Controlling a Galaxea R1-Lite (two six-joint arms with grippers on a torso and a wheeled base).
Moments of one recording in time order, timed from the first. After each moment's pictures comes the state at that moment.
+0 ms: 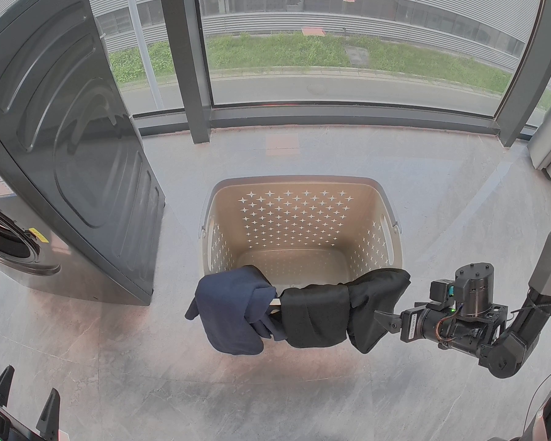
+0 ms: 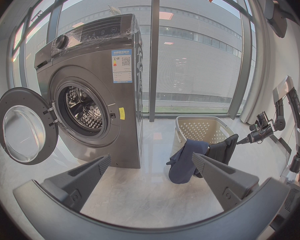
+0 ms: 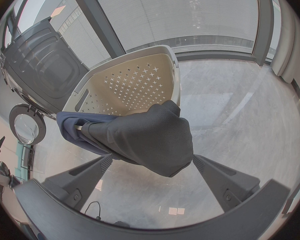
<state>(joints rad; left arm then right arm) 0.00 0.02 -0.02 0.00 0.00 -0.03 0.41 1.98 -0.35 -1.14 -0.03 0.23</state>
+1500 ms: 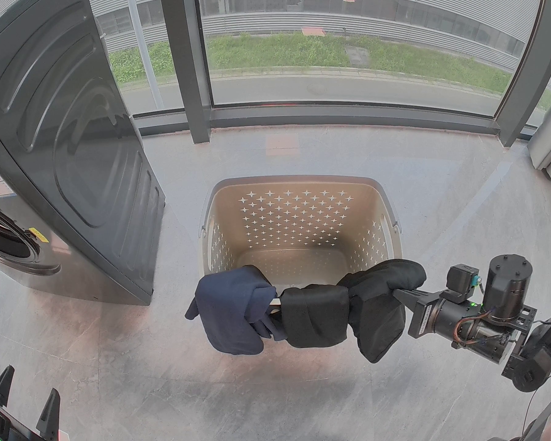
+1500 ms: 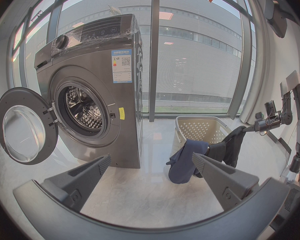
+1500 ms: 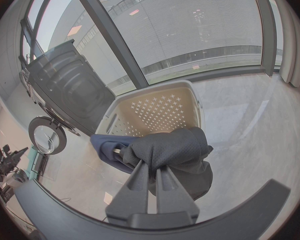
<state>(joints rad) 0.00 0.02 -0.02 0.00 0.00 -0.03 0.52 1.77 -0.27 -1.24 -0.03 0.27</state>
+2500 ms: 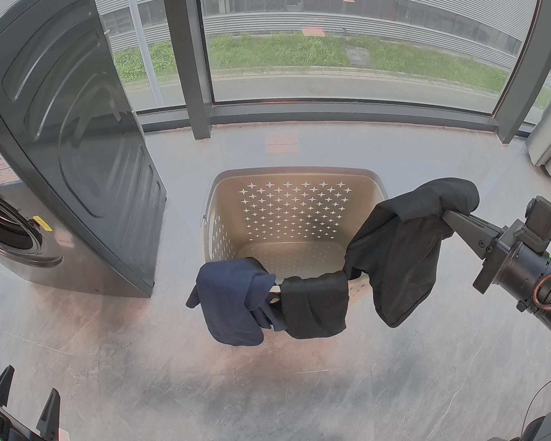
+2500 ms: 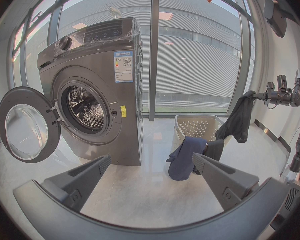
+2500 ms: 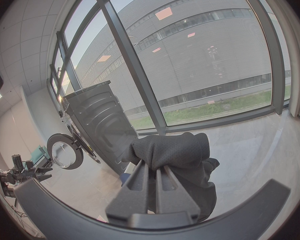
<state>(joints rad) 0.00 0.02 -0.02 0.00 0.00 -0.03 0.60 1.31 -0.40 -1.02 -0.04 0.15</state>
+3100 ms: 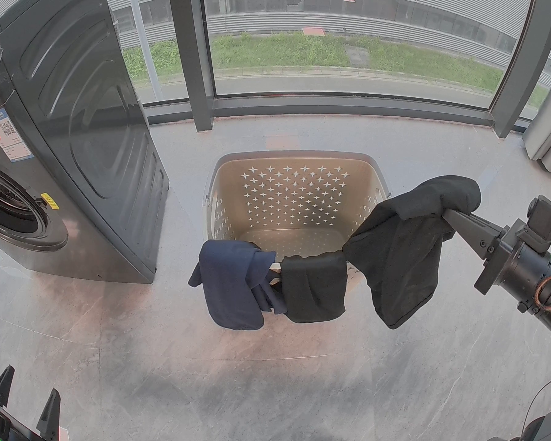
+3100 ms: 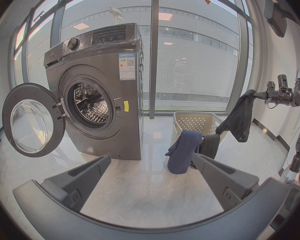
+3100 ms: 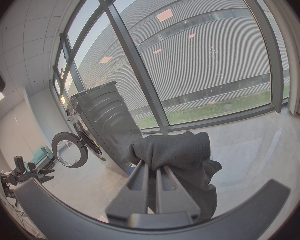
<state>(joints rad) 0.00 0.02 -0.02 0.00 0.00 -0.03 0.61 1.30 -0.40 -1.03 -0.04 0.16</state>
